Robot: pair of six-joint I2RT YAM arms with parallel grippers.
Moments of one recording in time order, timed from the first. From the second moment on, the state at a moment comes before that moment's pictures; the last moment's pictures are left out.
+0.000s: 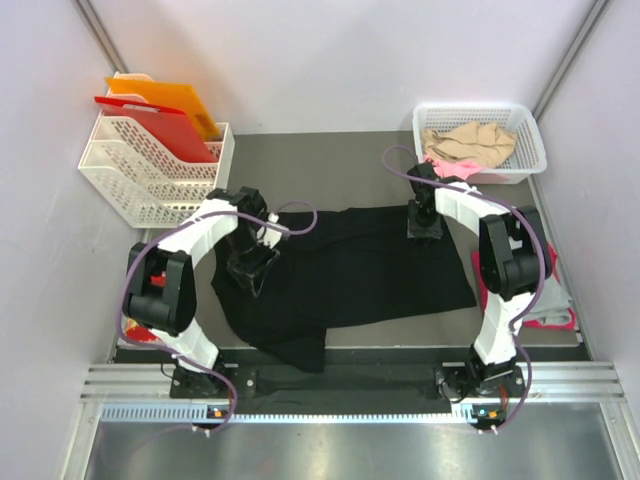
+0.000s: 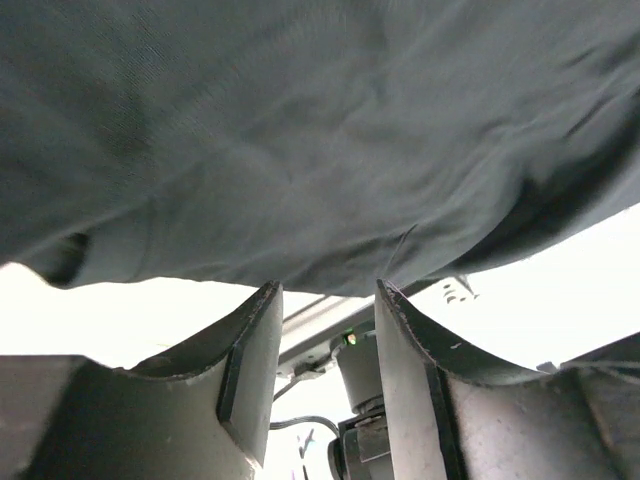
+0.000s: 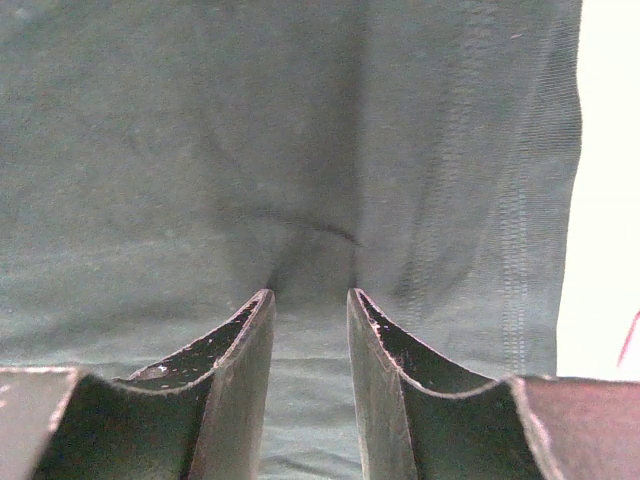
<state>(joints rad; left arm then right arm) -0.28 1.67 1.22 -1.22 0.22 0.34 0.29 1.92 1.34 -0.73 0.13 0.35</state>
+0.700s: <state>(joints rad) -0.13 2.00 1.25 -1.19 -0.05 0.33 0.32 1.96 1.39 -0.76 0.12 0.35</state>
